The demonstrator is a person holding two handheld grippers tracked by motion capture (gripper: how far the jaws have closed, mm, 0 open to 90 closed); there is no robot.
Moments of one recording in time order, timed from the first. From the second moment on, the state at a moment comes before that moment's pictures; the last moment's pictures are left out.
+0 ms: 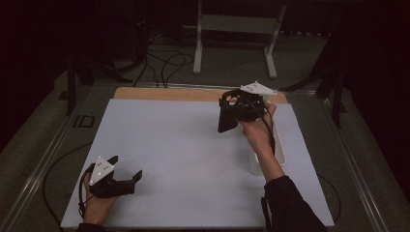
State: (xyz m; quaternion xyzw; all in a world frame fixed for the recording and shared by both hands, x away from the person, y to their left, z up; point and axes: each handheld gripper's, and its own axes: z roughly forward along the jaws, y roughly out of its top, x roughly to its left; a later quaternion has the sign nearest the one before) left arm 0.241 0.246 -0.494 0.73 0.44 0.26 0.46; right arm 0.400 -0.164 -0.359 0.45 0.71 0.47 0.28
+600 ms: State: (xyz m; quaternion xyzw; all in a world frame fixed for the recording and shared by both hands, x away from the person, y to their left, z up) left arm 0.241 0.246 -0.494 0.73 0.44 0.26 0.46; right arm 0.414 -0.175 -0.350 0.46 0.69 0.46 0.30
